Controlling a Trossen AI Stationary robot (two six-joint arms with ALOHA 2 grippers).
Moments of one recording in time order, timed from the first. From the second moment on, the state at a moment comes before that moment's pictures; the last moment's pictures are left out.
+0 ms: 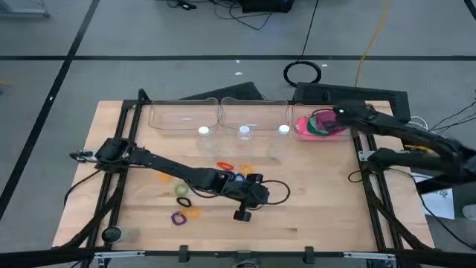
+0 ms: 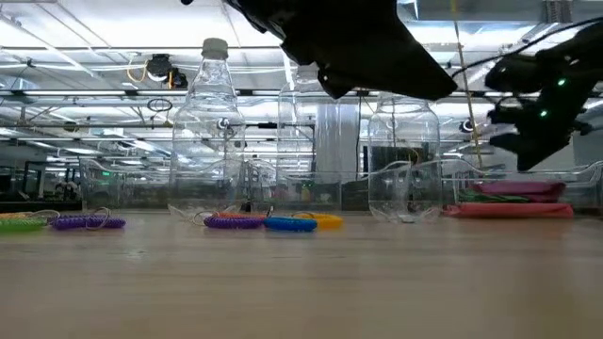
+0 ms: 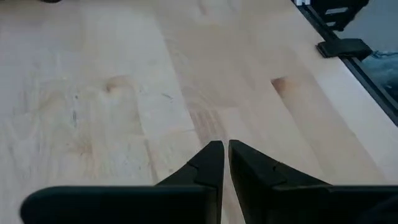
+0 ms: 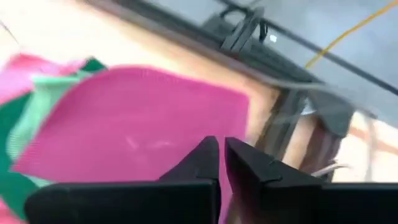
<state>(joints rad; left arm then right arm) -0.32 2.01 1.51 -0.23 0.00 -0.05 -0.84 0.96 0.65 -0.55 0.43 0.07</state>
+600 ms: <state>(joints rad) -0.36 1.42 1.19 -0.22 -0.23 -0.02 -0.49 0.53 0.65 -0.52 0.21 0.02</state>
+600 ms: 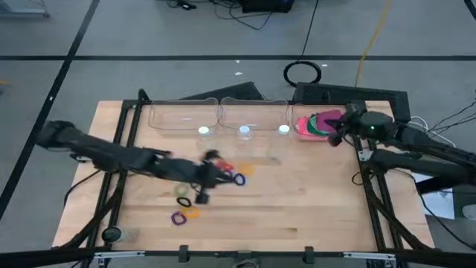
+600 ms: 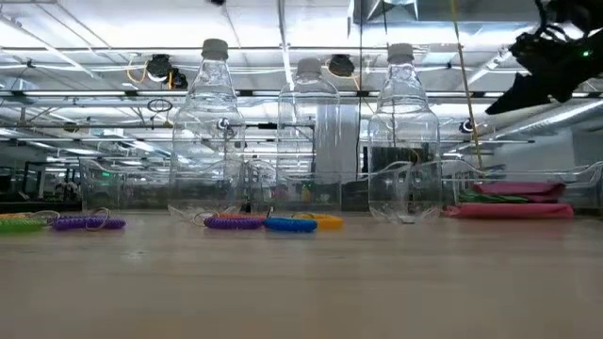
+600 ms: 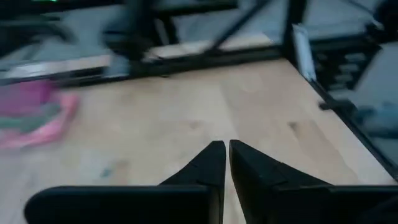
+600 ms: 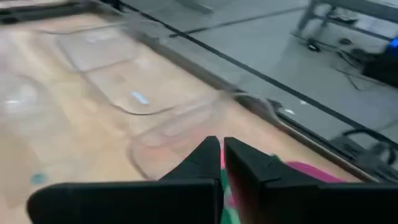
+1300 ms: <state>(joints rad) -0.39 0.51 0.33 0.18 -0.55 -0.01 -0.26 0.55 0.51 -0.03 0.02 0.01</state>
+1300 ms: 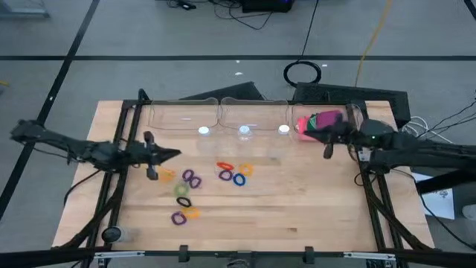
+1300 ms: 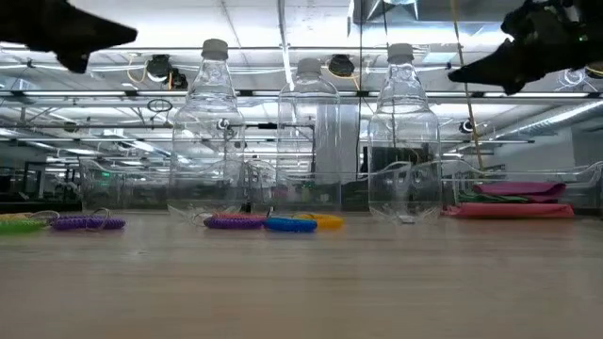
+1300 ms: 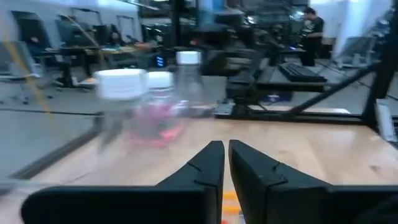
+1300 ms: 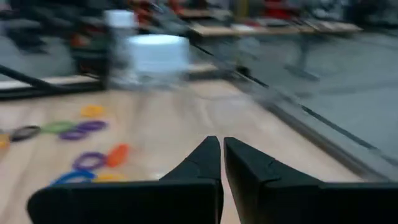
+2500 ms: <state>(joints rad) -0.39 0.10 0.29 -0.20 -0.63 -0.08 -0.26 0.93 0.43 0.70 -0.06 0.09</state>
